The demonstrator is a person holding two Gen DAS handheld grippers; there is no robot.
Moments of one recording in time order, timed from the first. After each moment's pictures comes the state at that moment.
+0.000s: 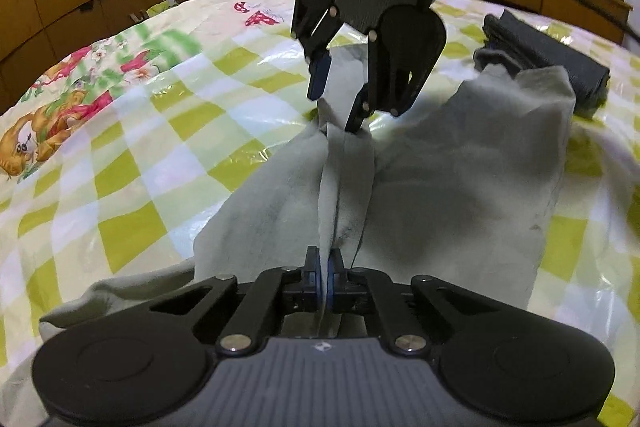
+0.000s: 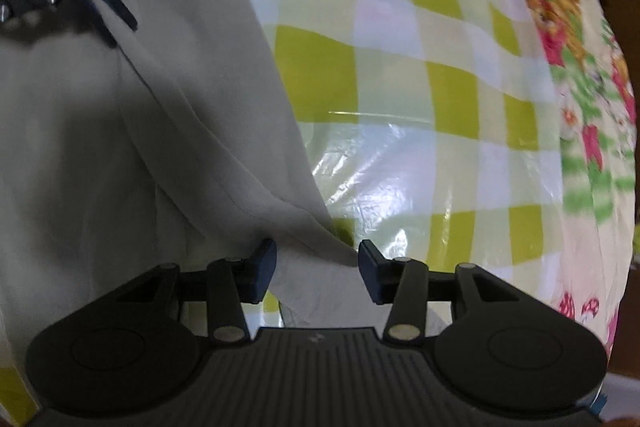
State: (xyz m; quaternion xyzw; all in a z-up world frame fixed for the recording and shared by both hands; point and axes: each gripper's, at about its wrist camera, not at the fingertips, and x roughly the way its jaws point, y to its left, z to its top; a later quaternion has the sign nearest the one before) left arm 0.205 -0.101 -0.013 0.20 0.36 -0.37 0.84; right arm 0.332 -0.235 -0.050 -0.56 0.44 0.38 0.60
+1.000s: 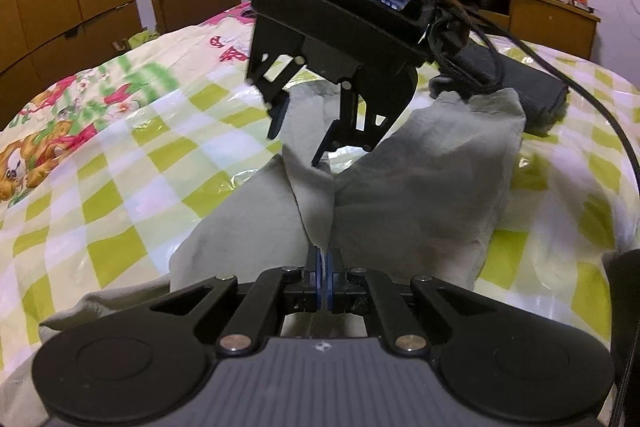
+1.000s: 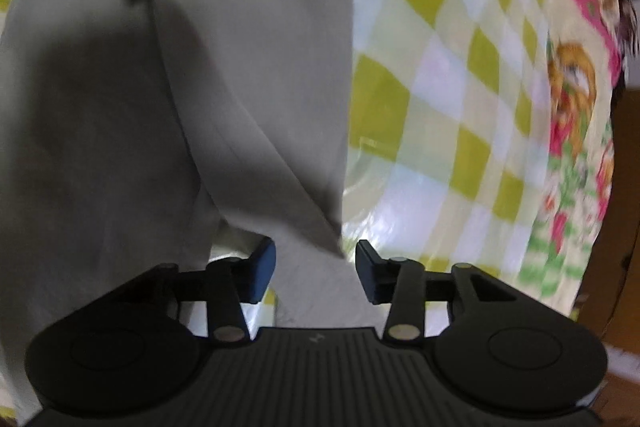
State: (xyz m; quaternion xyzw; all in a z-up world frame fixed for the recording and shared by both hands) left arm 0.175 -0.102 0.006 0.18 0.32 -0.40 0.84; right arm 0.280 -0.219 -0.056 -0.68 0.33 0.40 0.52
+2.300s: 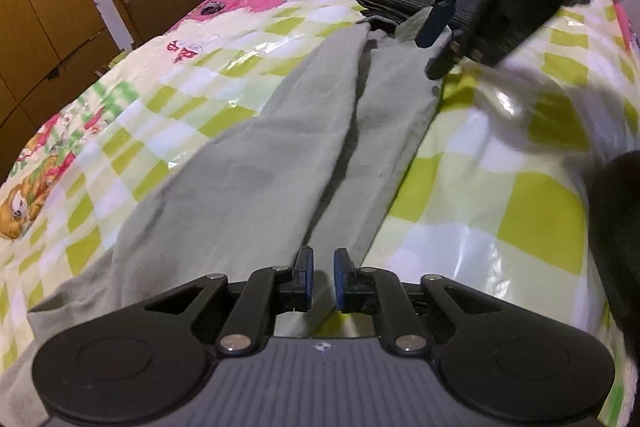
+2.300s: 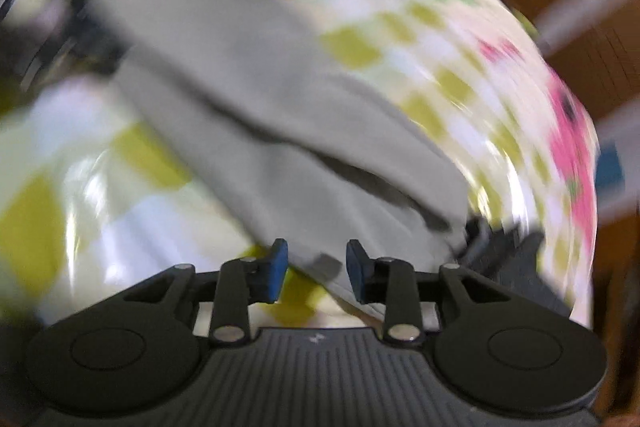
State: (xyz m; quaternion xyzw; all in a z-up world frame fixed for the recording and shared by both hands) left arm 0.087 -0.147 -0.016 0.30 0.30 -0.39 0.82; right arm 0.103 -0.341 -0.003 -0.24 0.46 0.10 0.85
